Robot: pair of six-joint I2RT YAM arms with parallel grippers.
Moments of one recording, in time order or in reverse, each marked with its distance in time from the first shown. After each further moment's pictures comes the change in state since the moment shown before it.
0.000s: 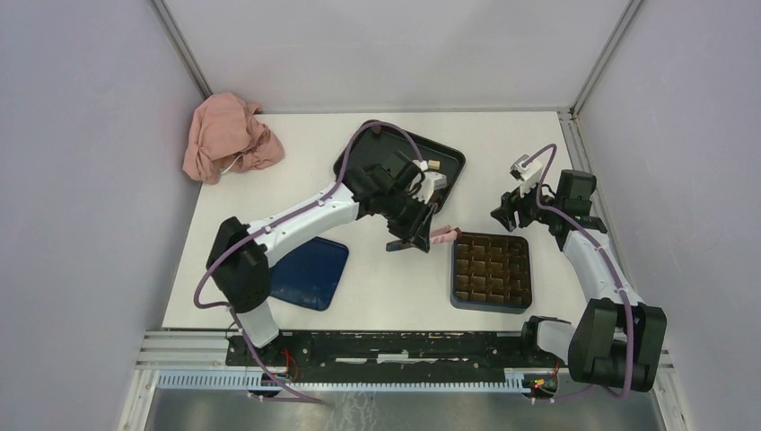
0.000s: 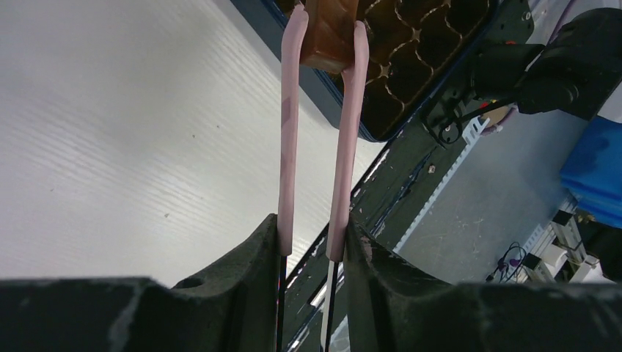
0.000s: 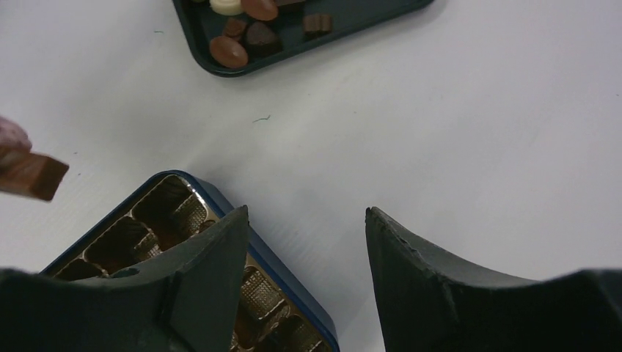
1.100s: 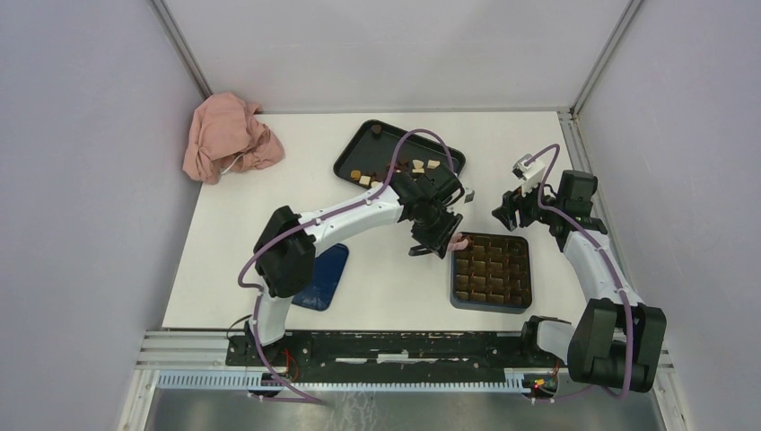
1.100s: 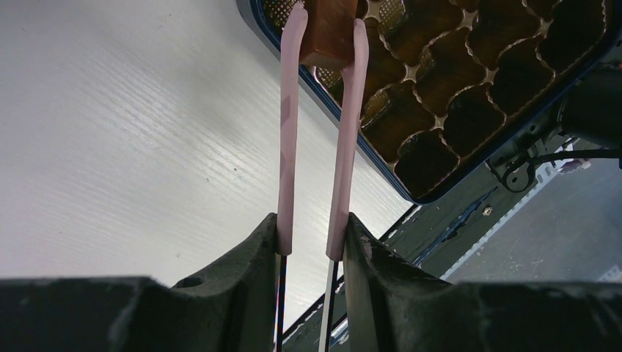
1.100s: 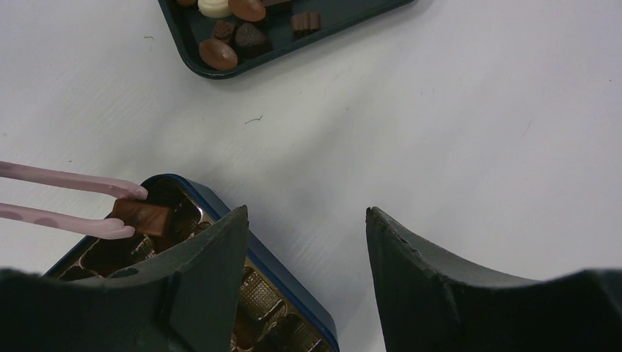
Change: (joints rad) left arm -0.154 0.282 0.245 -0.101 -0.211 -0.014; right arm -0.021 -0.006 -0.009 0.032 0.034 0.047
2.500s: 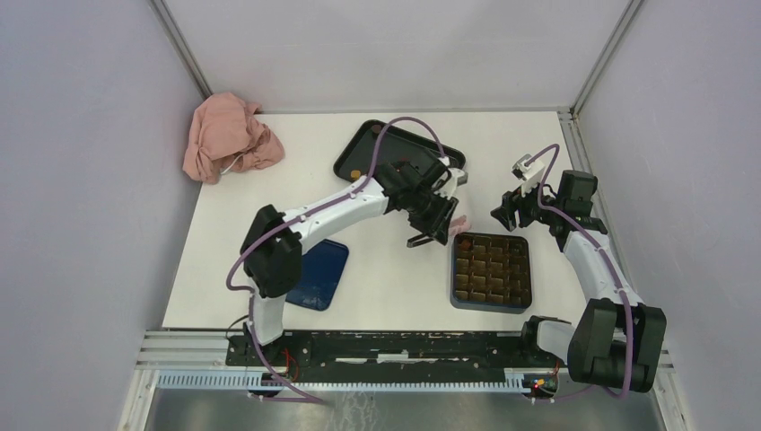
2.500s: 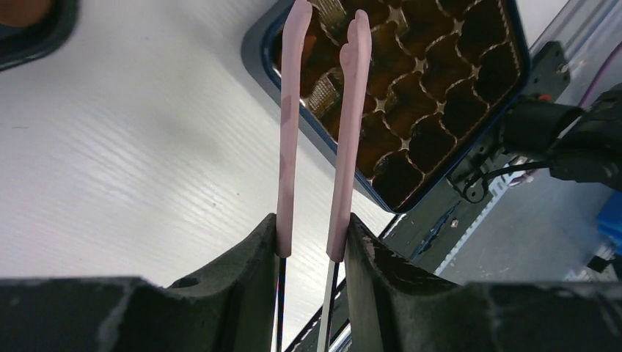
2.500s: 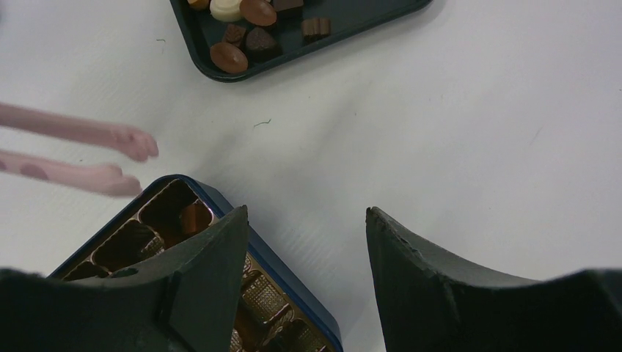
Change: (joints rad) left arm 0.055 -0.045 -0.029 0.103 0.079 0.000; right arm 0.000 0.000 0.000 -0.001 -0.024 -0.003
